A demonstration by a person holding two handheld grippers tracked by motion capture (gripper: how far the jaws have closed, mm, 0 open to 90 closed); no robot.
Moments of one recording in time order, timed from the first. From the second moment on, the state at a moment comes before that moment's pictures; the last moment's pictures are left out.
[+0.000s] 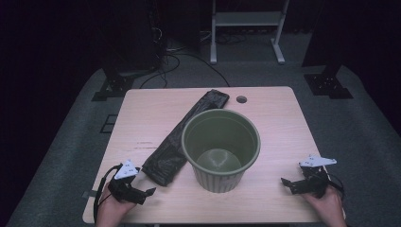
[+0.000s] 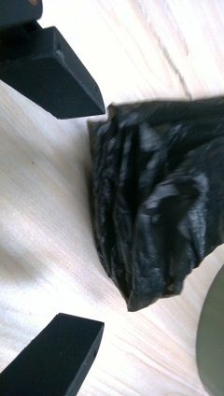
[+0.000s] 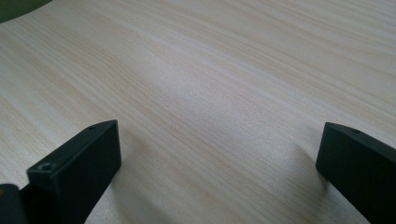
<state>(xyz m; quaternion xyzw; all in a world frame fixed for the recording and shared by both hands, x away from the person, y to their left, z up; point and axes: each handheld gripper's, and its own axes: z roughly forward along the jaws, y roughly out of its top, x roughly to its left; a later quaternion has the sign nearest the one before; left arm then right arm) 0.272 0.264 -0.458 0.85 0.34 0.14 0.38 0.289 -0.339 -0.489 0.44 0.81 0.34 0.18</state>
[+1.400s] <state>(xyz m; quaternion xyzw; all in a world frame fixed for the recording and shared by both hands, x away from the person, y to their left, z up) 0.339 0.217 -0.419 0.83 0.31 0.13 0.44 0.289 -0.339 -0.489 0.44 0.81 0.34 0.18</state>
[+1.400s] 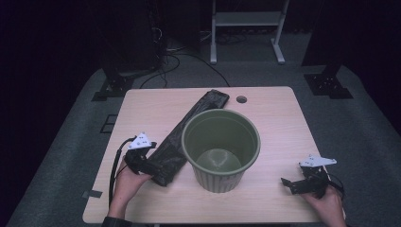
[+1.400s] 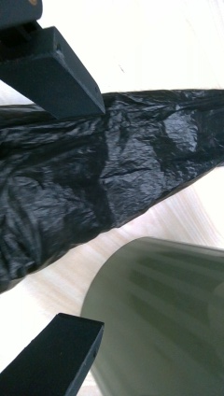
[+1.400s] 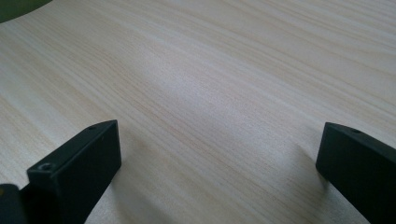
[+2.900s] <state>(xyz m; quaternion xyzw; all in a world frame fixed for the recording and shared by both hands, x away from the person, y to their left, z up) 0.364 0.210 -0.463 0.89 0.30 0.08 0.33 0.290 -0.339 -0.489 0.44 0.81 0.34 0.18</state>
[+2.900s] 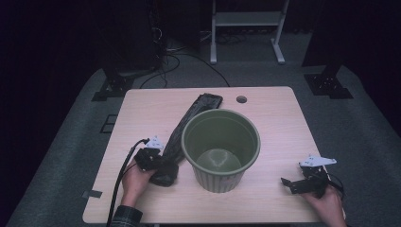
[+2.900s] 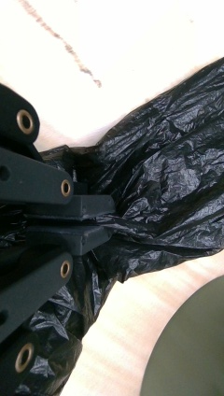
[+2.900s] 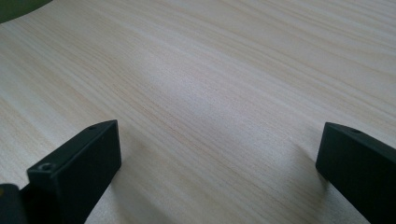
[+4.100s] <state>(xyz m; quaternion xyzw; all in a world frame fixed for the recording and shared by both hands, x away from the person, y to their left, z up) 0.280 0.252 -0.428 0.86 0.34 0.12 0.37 0.290 -0.339 -0.489 0.44 0.81 0.34 0.18</state>
